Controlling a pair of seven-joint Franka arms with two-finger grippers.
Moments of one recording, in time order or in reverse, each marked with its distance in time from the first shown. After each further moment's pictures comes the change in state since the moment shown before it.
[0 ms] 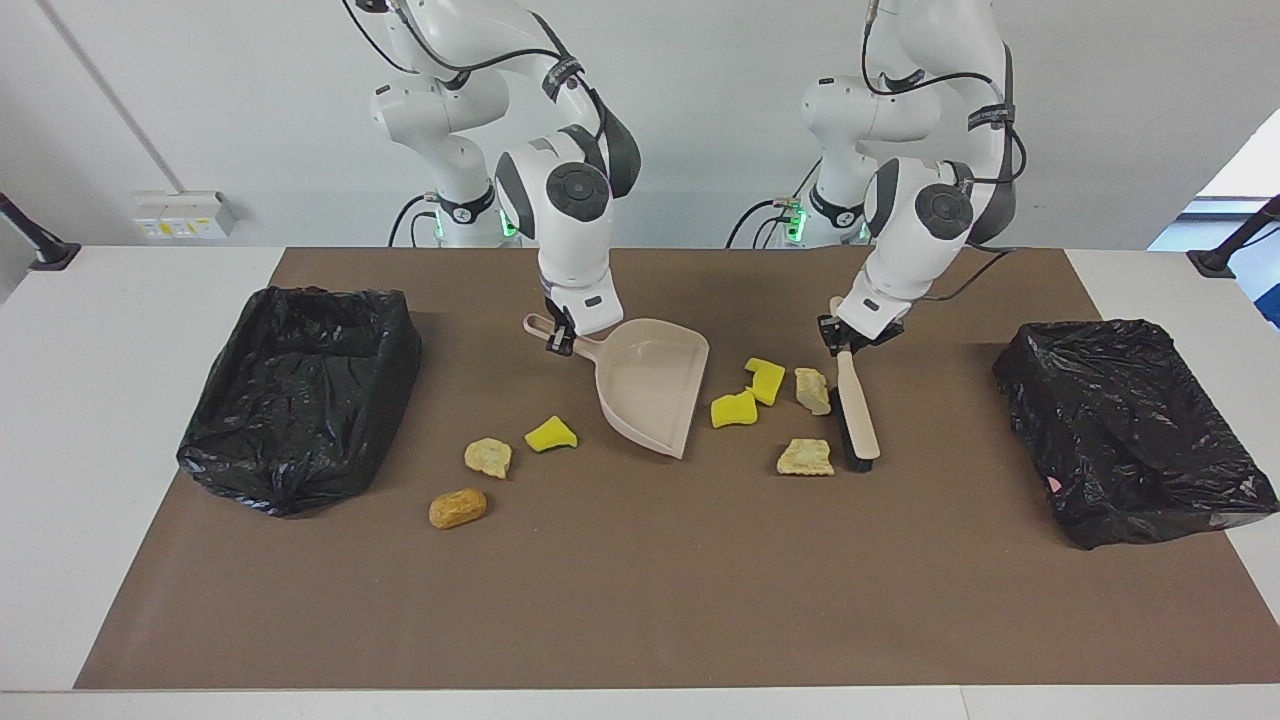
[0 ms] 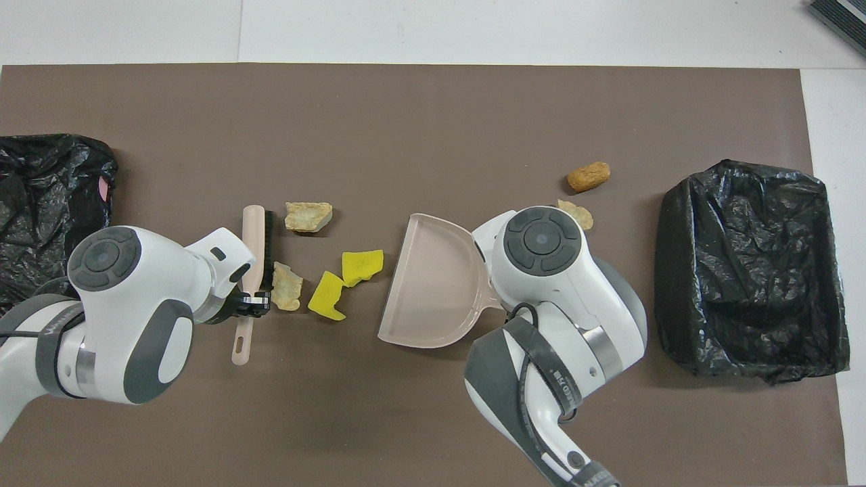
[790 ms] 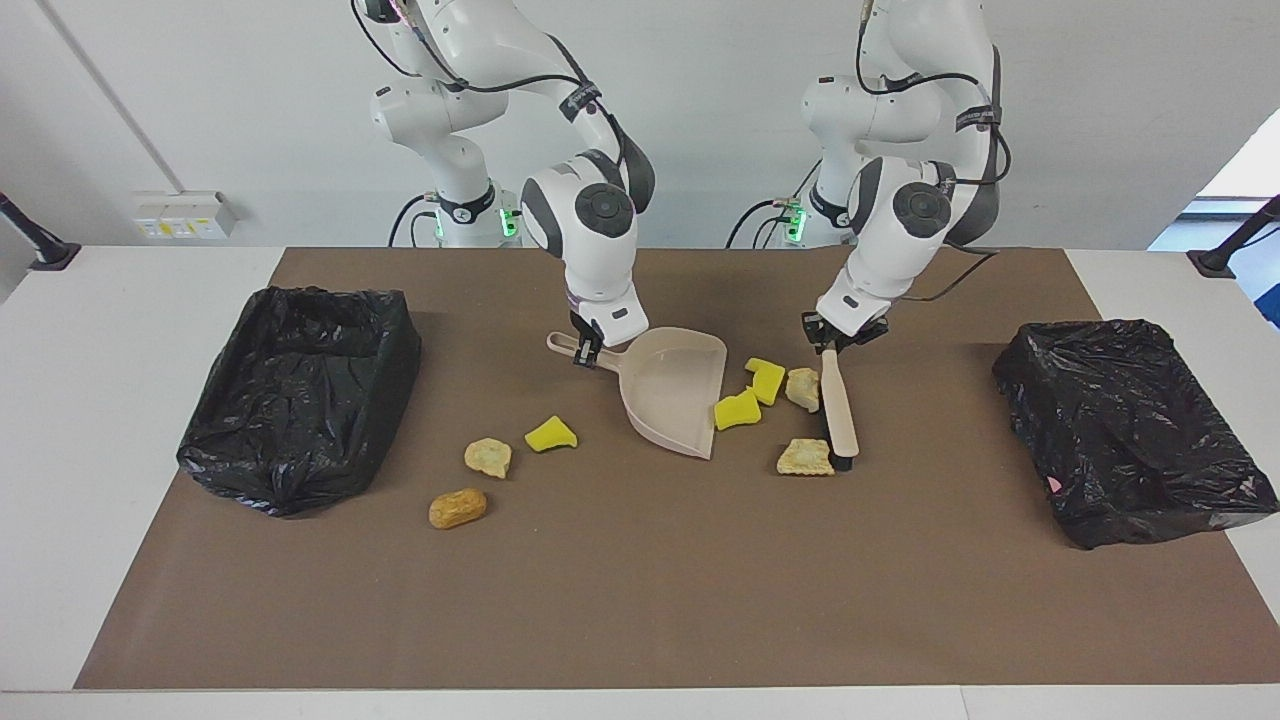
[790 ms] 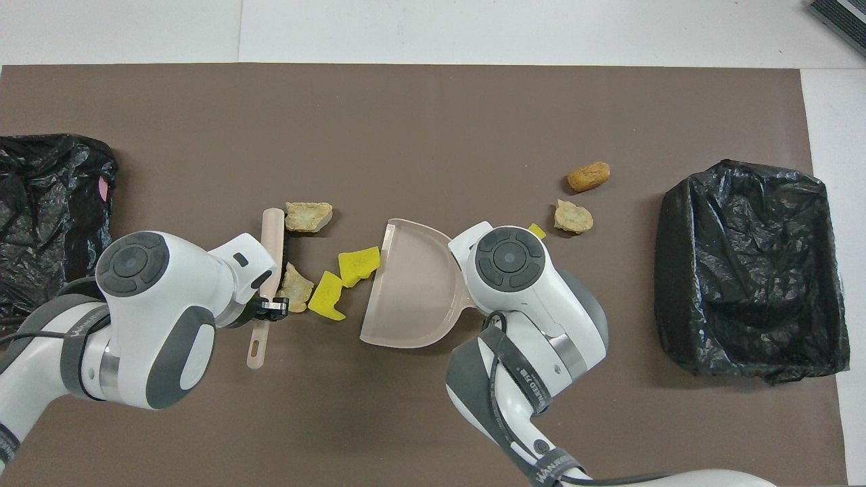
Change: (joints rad) left arm -0.070 0.004 -0.003 0.000 -0.016 0.007 0.000; right arm 0.032 0.070 -0.002 -0.033 -0.005 0.146 0.008
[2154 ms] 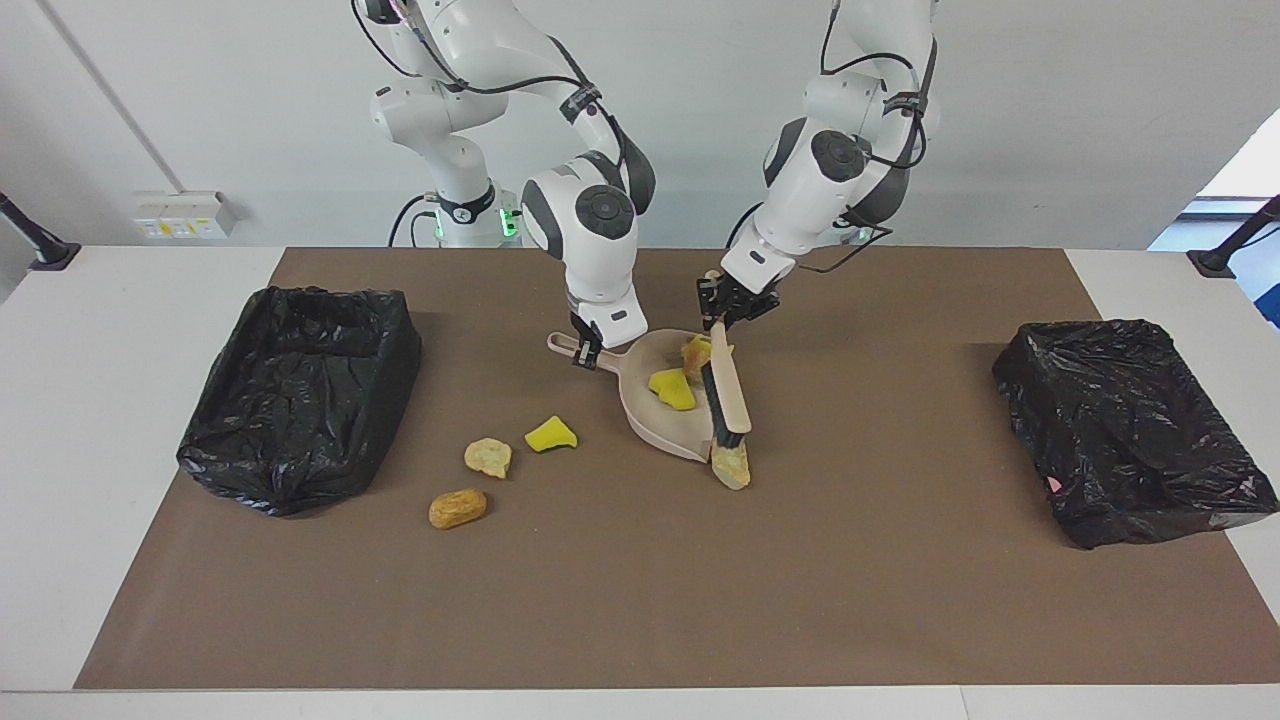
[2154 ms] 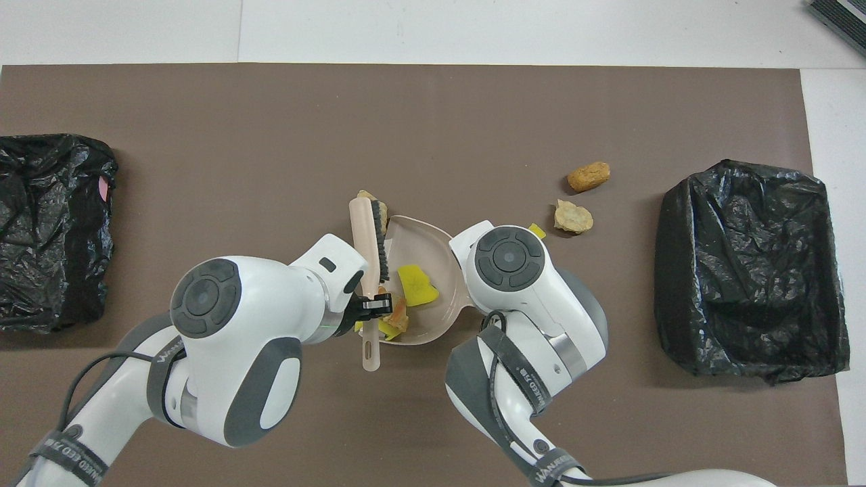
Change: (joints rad) left arm -0.236 -0.003 0.013 0.113 -0.273 0.119 -0.248; right arm 0.000 0.000 0.000 0.002 0.000 0.000 0.024
